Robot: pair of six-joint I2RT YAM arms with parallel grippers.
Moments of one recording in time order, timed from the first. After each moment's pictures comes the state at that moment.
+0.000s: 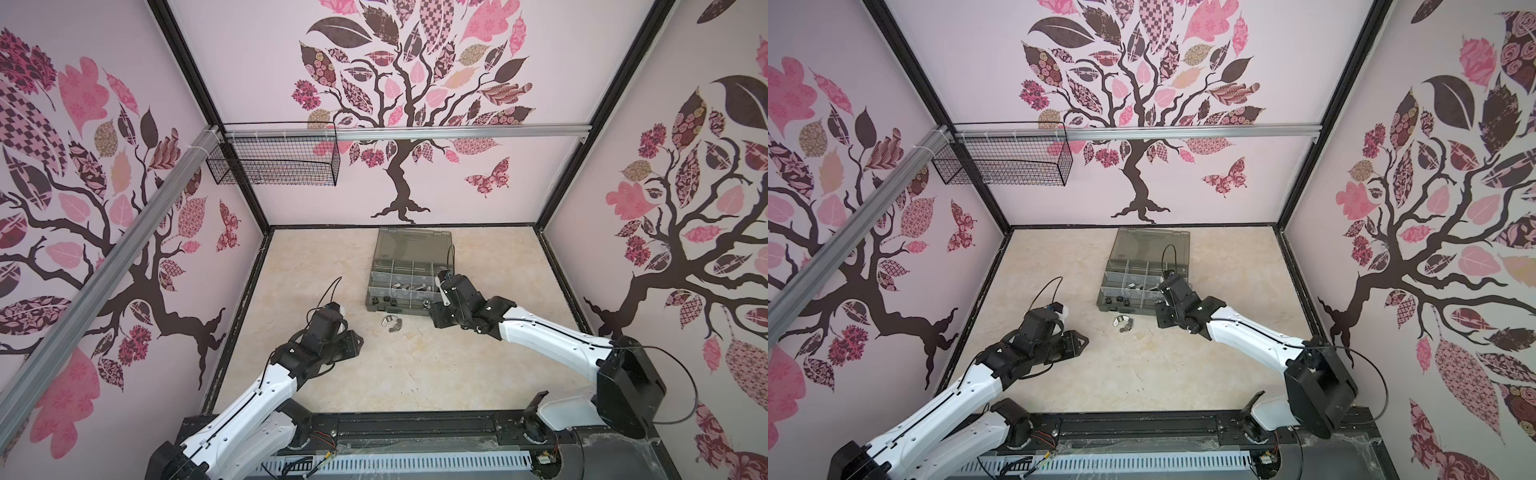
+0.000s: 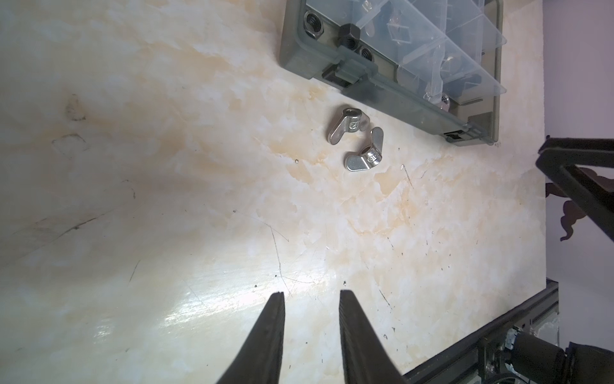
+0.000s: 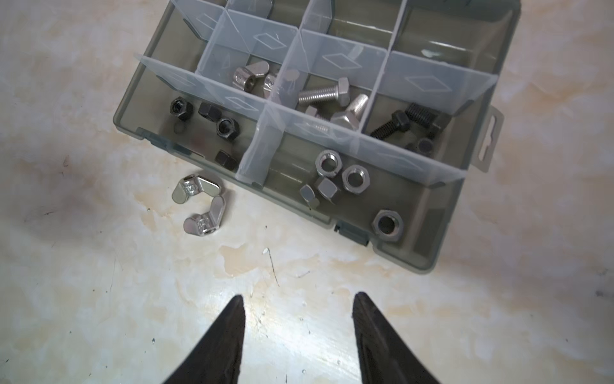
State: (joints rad) left arm -0.54 0.87 0.53 -0.55 0.13 -0.70; right arm 0.70 1.35 0.89 -0.42 0.09 0.44
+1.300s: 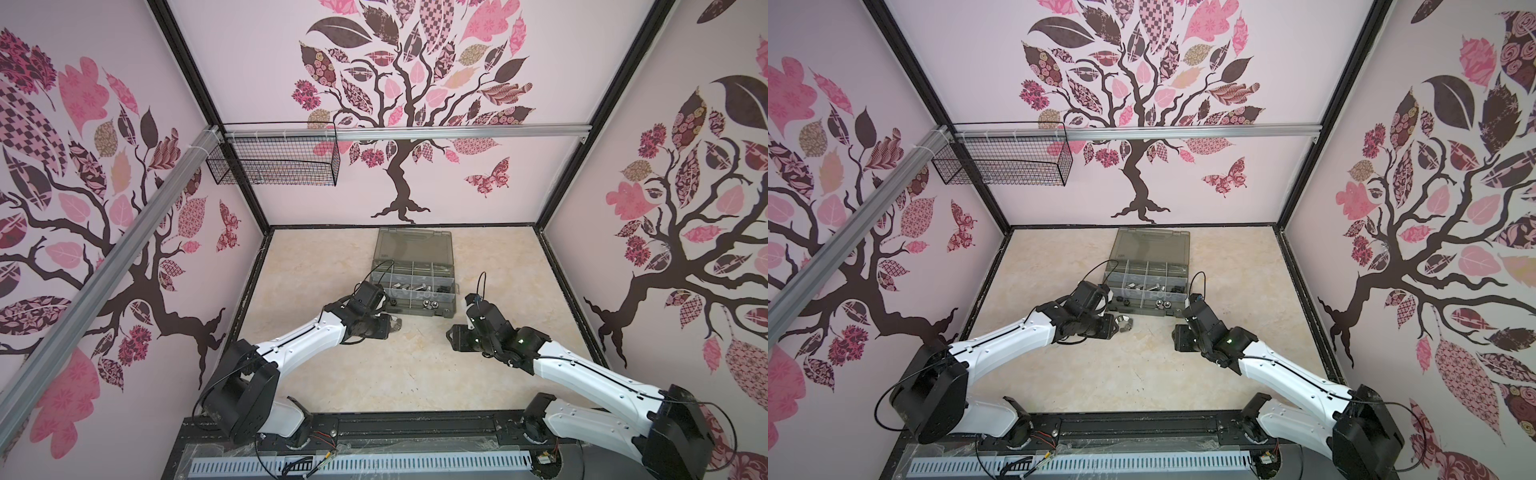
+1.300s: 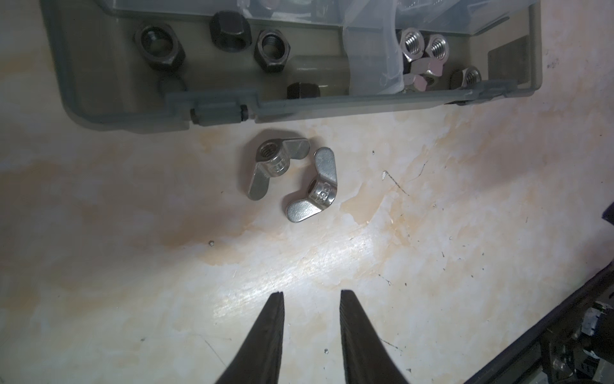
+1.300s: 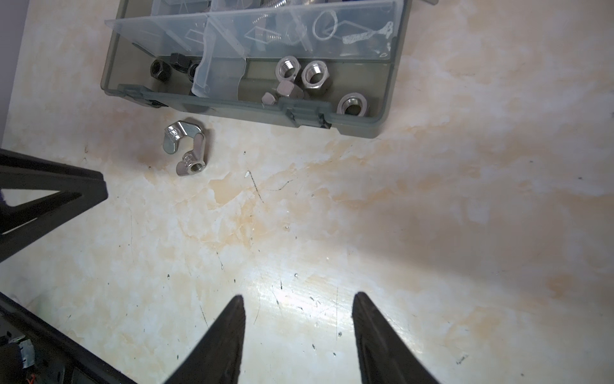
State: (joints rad) left arm -0.65 1.46 0.89 -0.48 0.14 -0.45; right arm 0.70 1.04 0.62 -0.45 0.04 0.66
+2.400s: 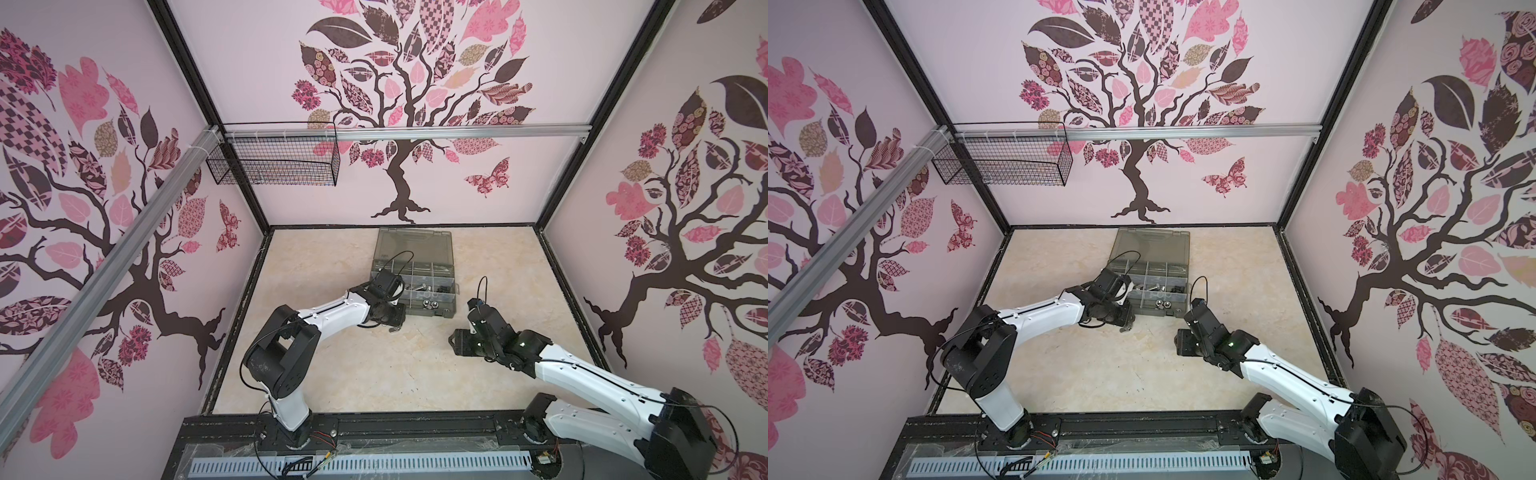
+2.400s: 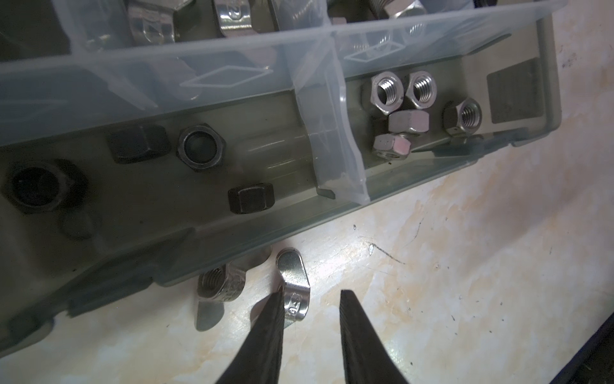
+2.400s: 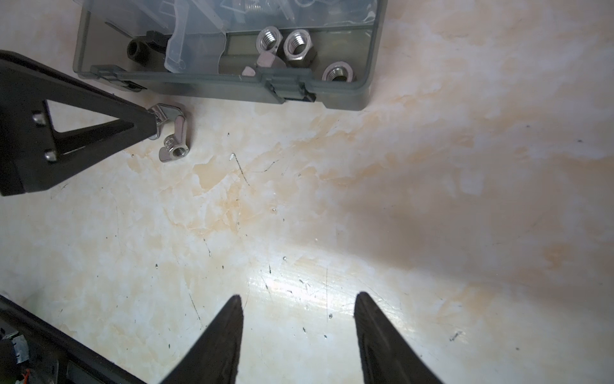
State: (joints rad) left arm -0.65 1.73 1.09 -0.42 0.17 -0.35; right arm 0.70 1.03 0.59 -0.48 0.03 0.69
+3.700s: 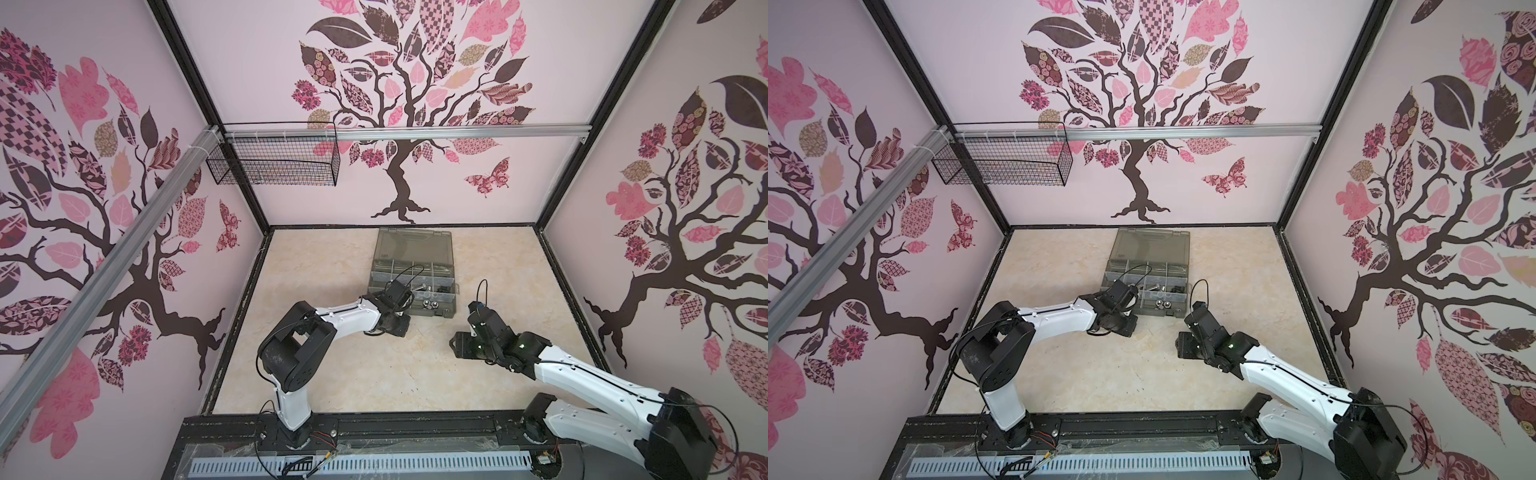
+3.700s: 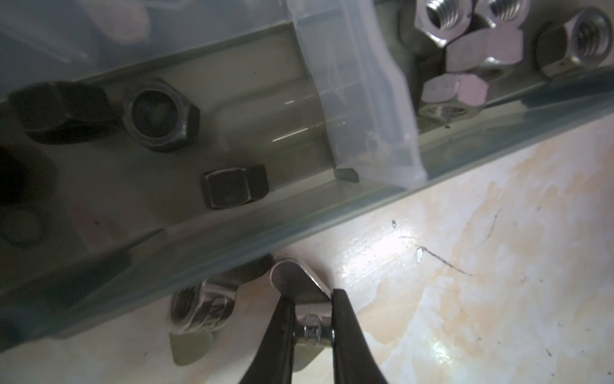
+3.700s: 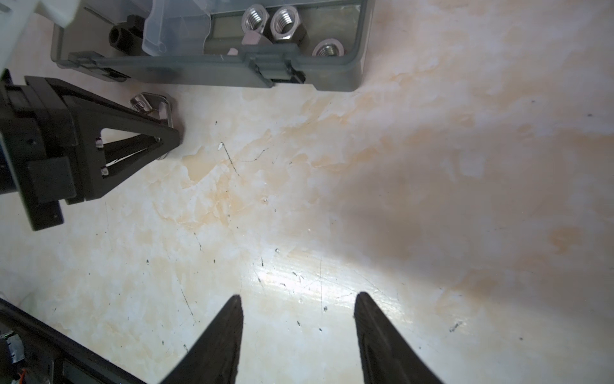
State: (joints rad) left arm -0.73 1.82 1.06 -0.40 0.02 -0.31; right arm 0.70 1.02 0.56 -0.48 0.02 0.71
